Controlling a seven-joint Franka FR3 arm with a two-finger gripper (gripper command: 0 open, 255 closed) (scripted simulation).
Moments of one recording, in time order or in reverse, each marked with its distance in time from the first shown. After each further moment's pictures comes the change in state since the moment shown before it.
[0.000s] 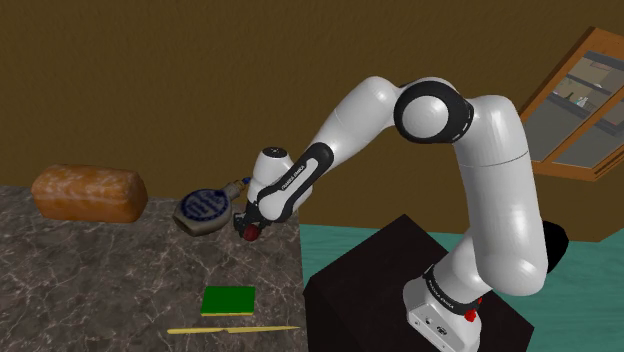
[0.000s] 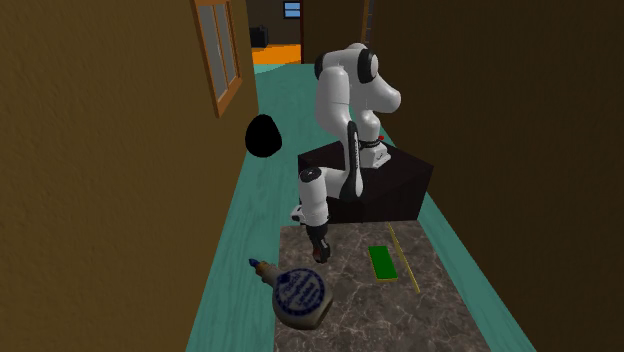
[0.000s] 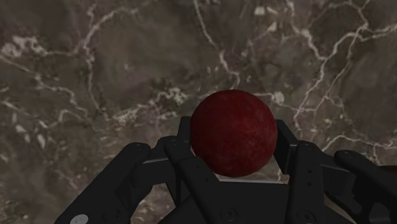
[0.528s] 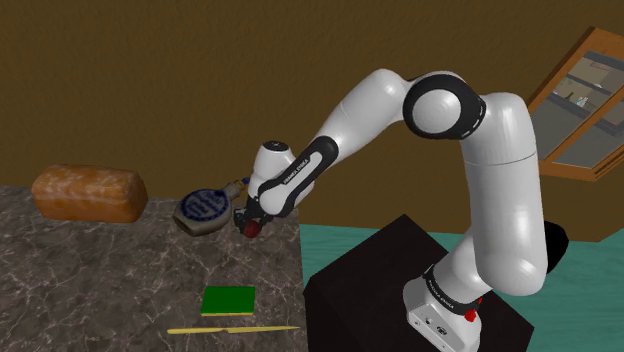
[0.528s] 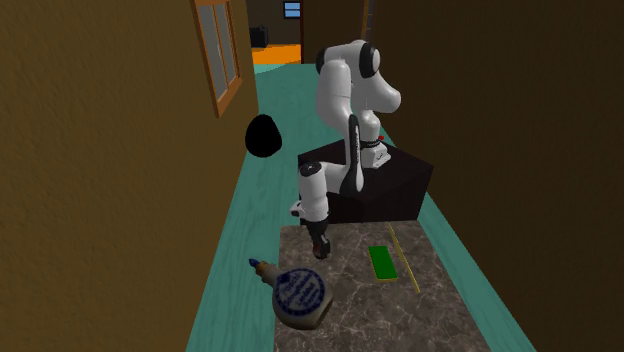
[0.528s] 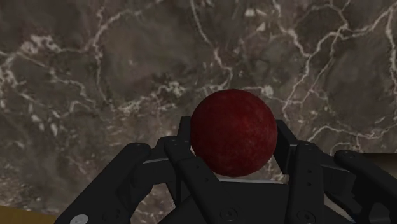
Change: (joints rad) arm -0.008 -0.054 0.009 -0.024 0.005 -0.030 0.002
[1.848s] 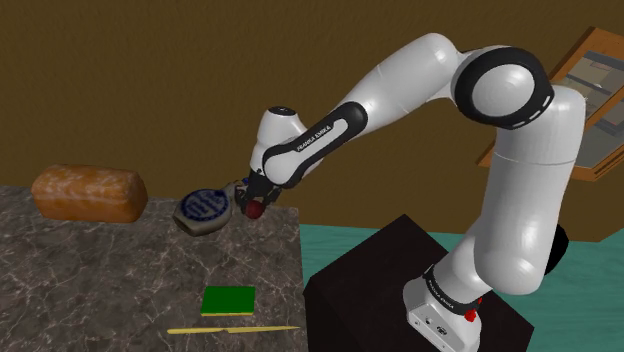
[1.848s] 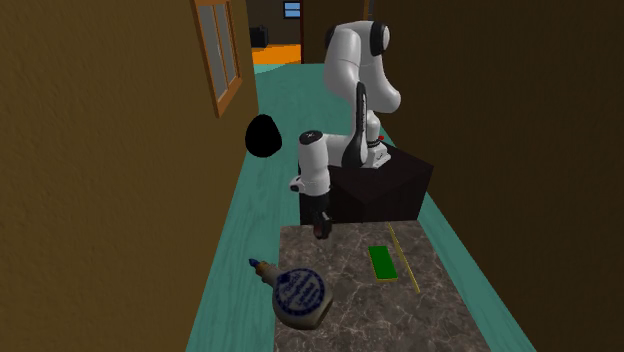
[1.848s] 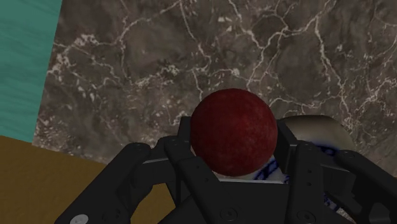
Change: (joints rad) arm -0.038 -0.252 0.045 -0.071 0.038 -0.179 0.002
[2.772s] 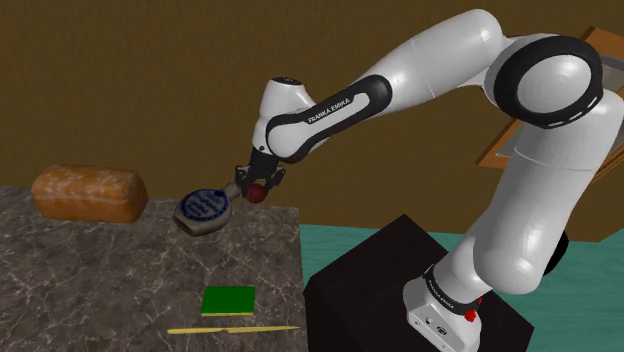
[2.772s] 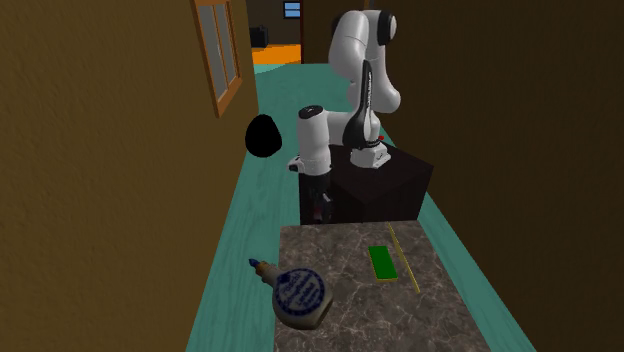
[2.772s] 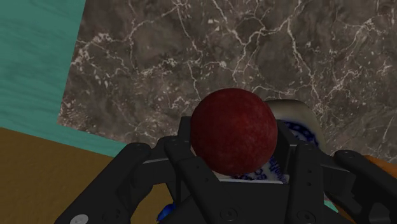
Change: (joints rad) arm -0.021 -0.151 0.023 0.006 0.032 -0.154 -0.003
